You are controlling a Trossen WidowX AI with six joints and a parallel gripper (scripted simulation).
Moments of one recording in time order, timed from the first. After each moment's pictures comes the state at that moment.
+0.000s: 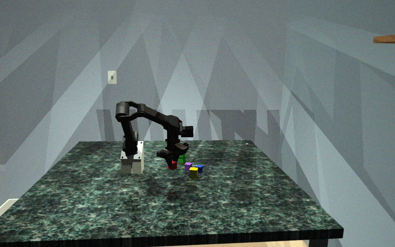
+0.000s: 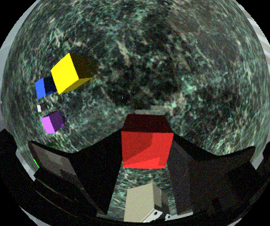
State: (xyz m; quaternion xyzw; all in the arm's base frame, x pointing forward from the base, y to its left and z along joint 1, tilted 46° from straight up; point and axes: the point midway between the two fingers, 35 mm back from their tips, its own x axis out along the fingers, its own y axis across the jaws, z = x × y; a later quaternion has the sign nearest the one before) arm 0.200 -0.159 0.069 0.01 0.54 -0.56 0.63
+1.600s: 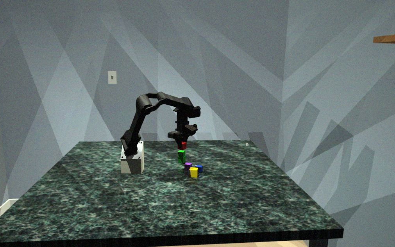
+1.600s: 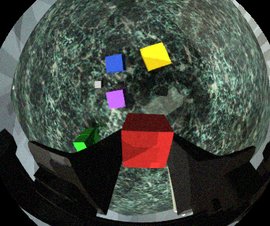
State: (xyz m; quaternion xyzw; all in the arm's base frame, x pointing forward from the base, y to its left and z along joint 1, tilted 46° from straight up) arm 0.281 -0.047 0.038 0.02 0.55 -0.54 0.63
